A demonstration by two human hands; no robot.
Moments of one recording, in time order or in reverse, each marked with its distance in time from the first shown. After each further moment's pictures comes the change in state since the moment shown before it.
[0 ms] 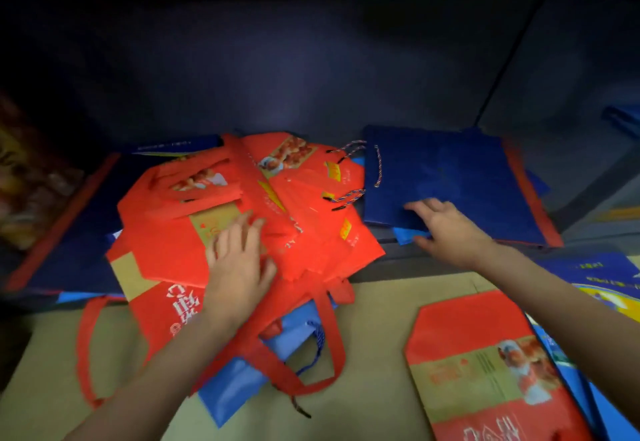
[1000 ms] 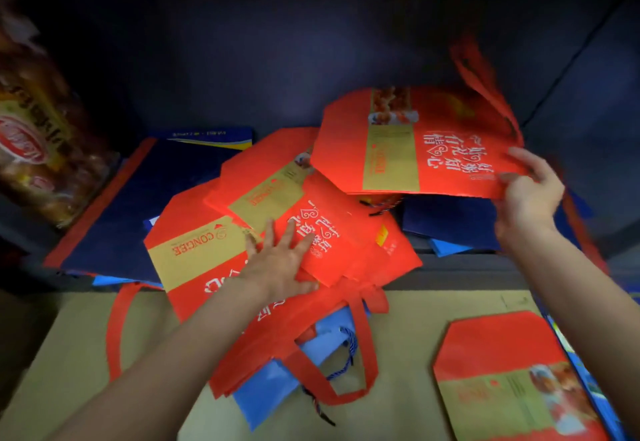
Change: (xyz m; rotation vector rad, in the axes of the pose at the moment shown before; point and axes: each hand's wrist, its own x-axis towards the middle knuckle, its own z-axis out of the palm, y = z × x) left_hand 0.030 -0.019 -0.003 0.137 -0.786 0.038; right_hand 0.027 -0.044 -0.050 1.510 0.909 0.563
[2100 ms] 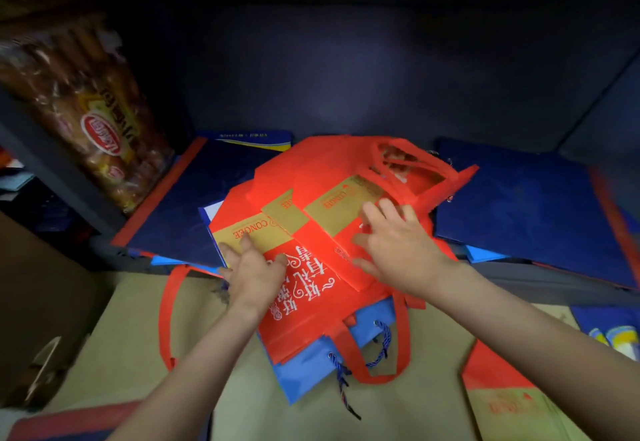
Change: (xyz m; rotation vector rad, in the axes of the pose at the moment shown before) left_hand -0.059 -0.030 0.014 -0.963 0.441 -0.685; right_hand -0.140 0.018 0.057 -1.517 -0.988 -1.298
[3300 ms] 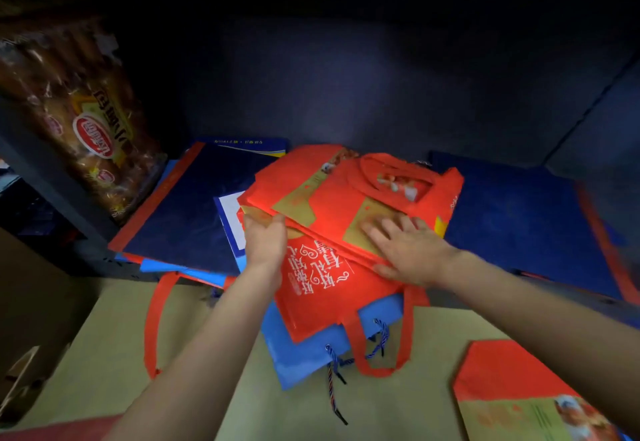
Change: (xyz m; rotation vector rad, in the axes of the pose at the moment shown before) left_hand 0.025 0.045 0.014 -0.818 -0.061 -0.061; right_hand 0.006 0.038 0.027 -0.026 -0.416 0.003
